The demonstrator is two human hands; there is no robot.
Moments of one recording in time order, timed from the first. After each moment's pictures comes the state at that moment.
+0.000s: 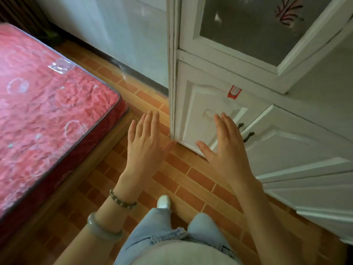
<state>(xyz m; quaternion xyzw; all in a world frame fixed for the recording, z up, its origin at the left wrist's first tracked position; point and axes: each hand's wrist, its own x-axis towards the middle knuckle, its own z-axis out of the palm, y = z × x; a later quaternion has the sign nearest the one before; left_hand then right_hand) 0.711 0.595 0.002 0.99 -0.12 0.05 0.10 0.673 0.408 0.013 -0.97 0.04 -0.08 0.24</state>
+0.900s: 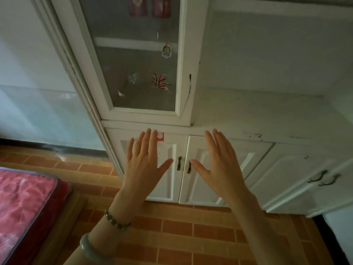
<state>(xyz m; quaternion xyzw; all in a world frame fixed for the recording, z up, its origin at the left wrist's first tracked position) 0.722 0.465 0.061 0.91 -0.37 0.15 0.13 0.599 0.315 0.087 -0.95 0.19 -0.21 0.12</state>
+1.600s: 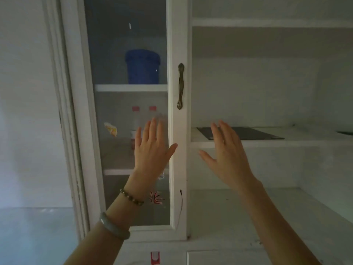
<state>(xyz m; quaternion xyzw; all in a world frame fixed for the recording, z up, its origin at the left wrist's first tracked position) 0.825 0.364 0.327 0.78 -0.37 0.46 0.20 0.665 0.243 0.329 -0.86 0.17 -0.47 -0.06</state>
